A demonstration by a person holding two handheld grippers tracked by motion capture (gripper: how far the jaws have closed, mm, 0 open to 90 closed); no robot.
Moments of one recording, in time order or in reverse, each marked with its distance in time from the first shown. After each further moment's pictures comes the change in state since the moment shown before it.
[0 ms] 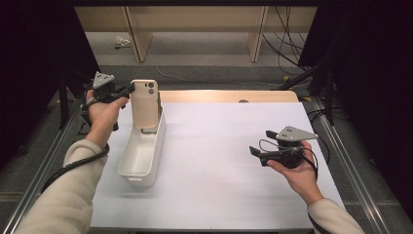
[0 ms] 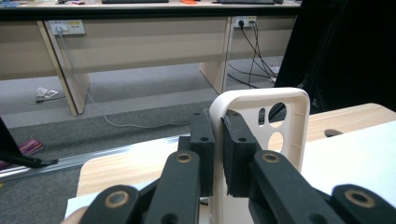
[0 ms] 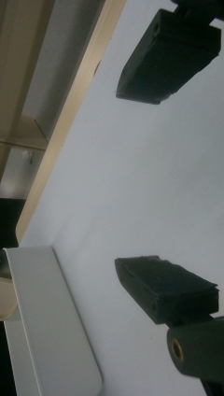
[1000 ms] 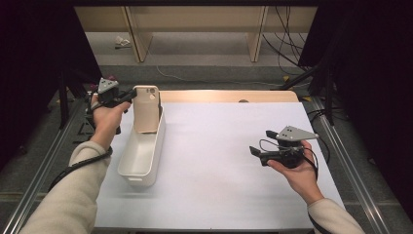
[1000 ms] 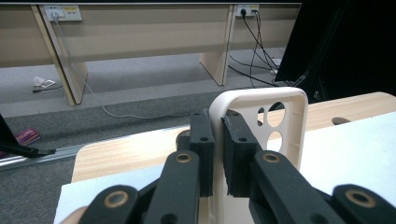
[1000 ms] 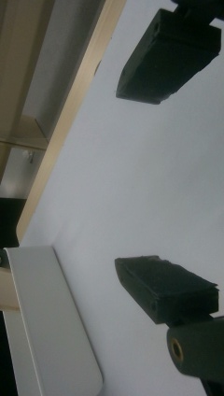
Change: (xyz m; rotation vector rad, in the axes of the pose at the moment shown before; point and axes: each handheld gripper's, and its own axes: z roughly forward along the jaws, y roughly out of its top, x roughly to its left) left arm 0.005 -0.021 0.014 0.032 -0.007 -0.008; right arm 0.000 0.000 0.000 -0.002 0.002 0.001
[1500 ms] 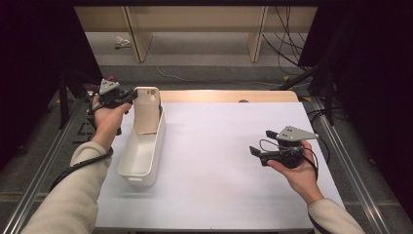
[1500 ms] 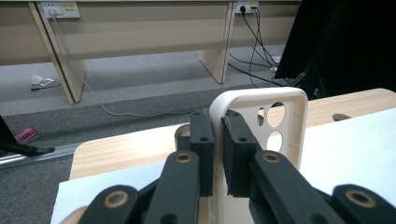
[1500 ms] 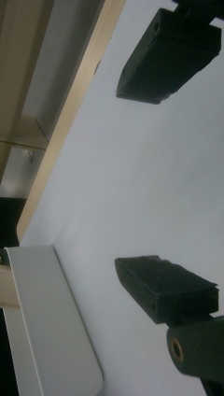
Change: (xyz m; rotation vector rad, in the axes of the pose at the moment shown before) left arm 0.001 -0.004 0.003 0.008 -0.002 0.000; right arm 0.000 0.000 0.000 -0.001 0.001 0.001
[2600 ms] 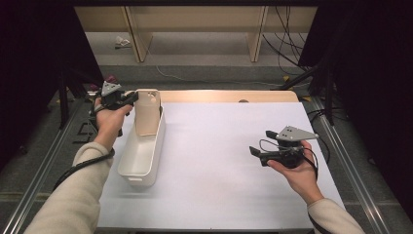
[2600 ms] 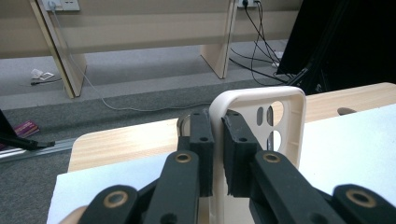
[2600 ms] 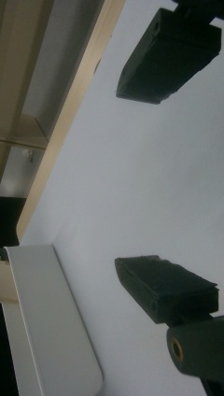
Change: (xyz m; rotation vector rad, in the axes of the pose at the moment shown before) left arm 0.002 -0.009 0.007 0.020 0.005 -0.004; right arm 0.000 0.000 0.000 0.001 0.002 0.000
